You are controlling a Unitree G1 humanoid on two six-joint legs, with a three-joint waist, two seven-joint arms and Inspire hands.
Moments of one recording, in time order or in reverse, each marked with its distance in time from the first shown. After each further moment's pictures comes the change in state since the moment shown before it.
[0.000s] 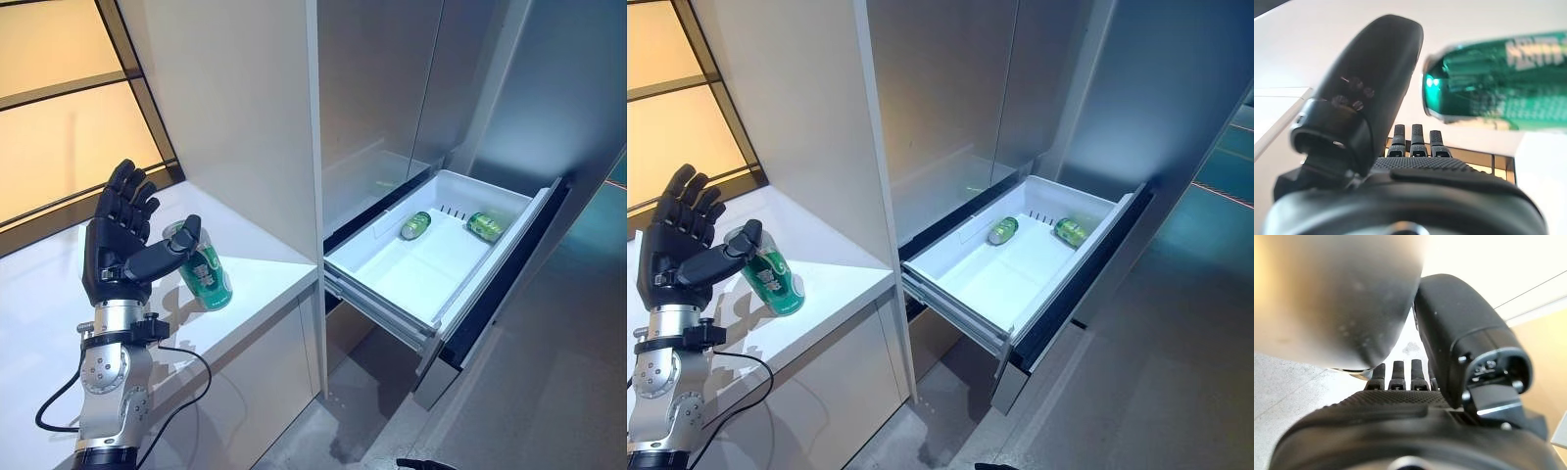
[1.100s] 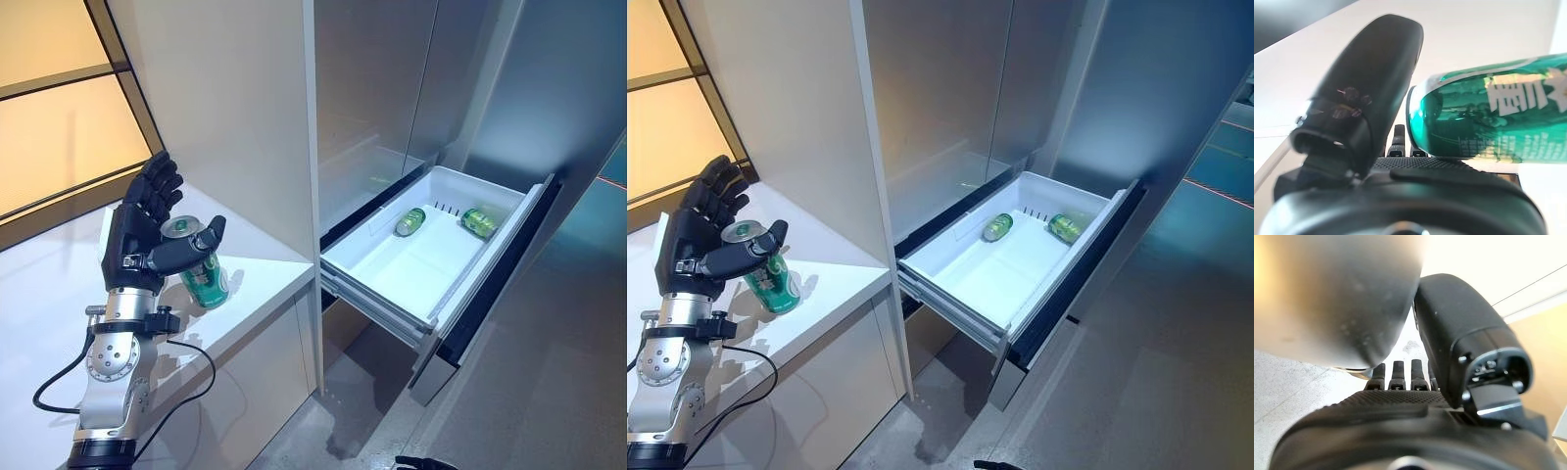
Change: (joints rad) left arm -0.030 0.039 -0.030 -0.020 0.146 0.074 0.012; right arm -0.002 0.001 0.000 0.000 0.009 -0.007 0.000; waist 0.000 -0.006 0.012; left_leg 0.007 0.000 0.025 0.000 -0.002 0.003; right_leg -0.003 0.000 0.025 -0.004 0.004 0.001
